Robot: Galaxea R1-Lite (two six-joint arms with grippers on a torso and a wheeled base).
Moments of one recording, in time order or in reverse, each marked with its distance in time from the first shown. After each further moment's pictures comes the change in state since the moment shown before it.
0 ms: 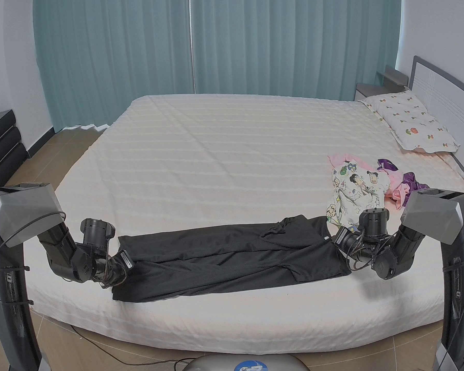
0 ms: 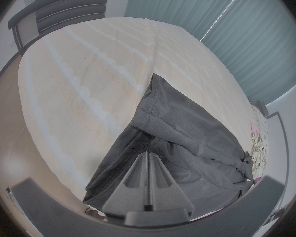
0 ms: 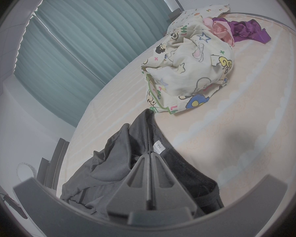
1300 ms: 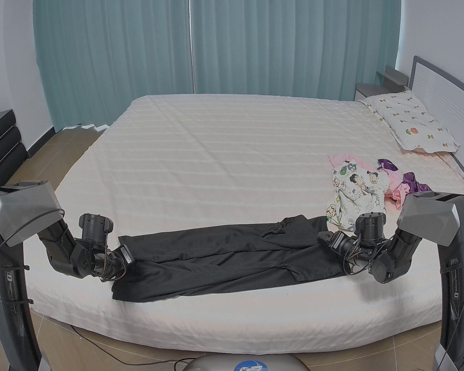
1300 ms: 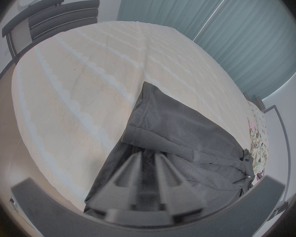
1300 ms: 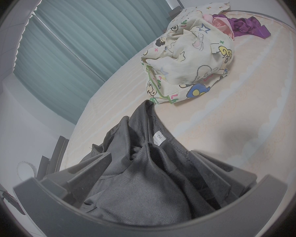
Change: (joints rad) left arm 0.014 0.014 -0.043 0.000 -0.009 0.085; right arm 0.019 0.010 0.017 -0.015 0.000 0.010
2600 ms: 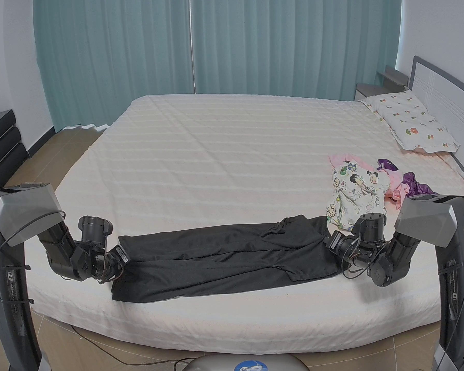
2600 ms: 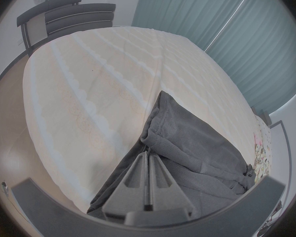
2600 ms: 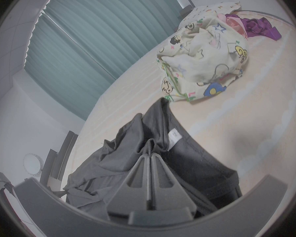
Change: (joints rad) left arm 0.008 0.006 0.026 -0.054 0.089 -0.110; right arm 0.006 0.017 0.019 -0.134 0.070 -0.030
